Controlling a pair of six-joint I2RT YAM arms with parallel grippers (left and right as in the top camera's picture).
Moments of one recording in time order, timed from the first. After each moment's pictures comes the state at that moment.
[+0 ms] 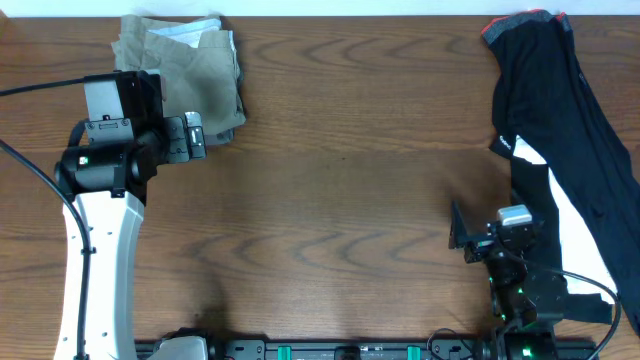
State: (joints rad) left arm 0.09 1.32 1.30 -0.90 -0.02 -0.02; right arm 0.01 0.16 0.01 0.03 -0.15 -0.07
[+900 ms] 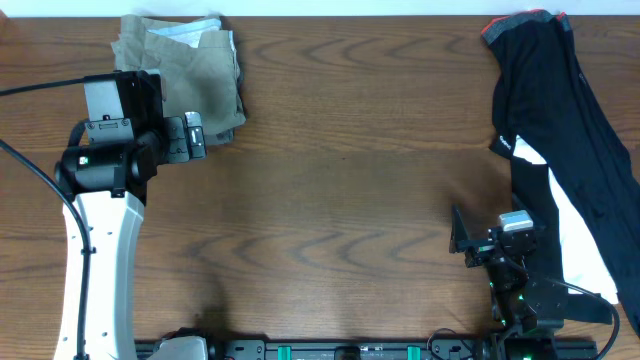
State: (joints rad) left arm 0.09 1.32 1.30 -0.90 -0.02 -0.02; right arm 0.01 0.05 0.01 -0.06 -0.15 -0.07
